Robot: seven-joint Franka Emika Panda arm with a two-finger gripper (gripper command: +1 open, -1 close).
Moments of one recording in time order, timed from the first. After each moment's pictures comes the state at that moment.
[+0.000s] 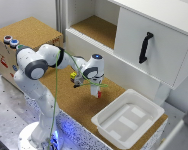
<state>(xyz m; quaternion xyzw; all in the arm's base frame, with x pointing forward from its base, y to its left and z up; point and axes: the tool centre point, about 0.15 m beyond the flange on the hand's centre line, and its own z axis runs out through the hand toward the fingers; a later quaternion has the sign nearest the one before) 0.381 -0.122 0.222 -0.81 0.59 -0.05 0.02</state>
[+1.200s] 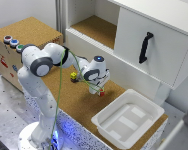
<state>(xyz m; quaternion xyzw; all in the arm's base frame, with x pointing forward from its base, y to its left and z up) 0.417 -0.119 0.213 -0.71 0.70 -0.07 0.04</state>
